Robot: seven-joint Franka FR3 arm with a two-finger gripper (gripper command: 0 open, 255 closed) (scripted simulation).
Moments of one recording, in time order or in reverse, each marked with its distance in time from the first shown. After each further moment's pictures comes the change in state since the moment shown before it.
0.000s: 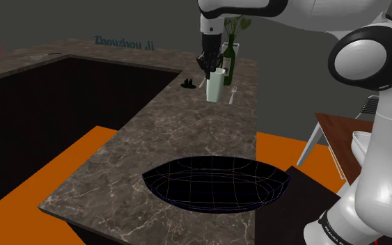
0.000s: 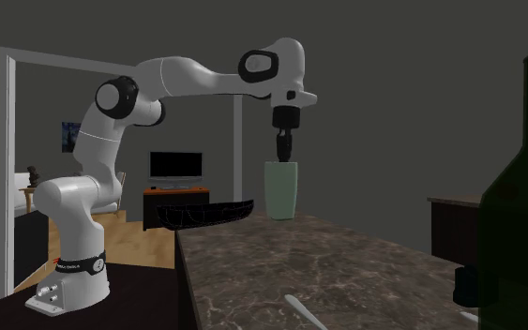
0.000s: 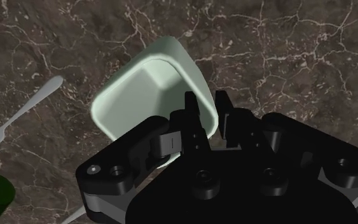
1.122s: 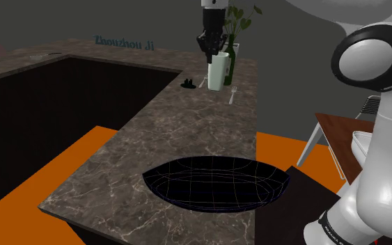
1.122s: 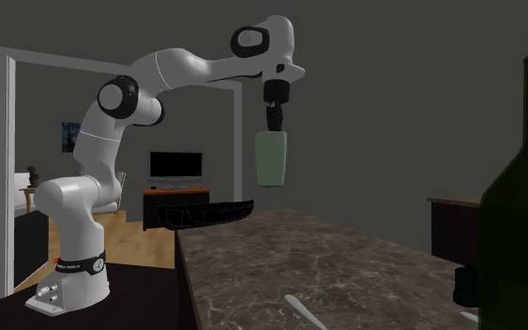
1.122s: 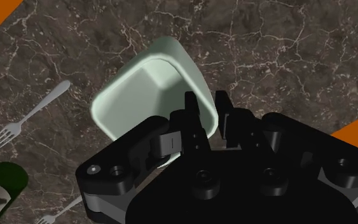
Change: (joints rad) arm 0.037 -0.014 0.014 0.197 -0.002 -0.211 0.048
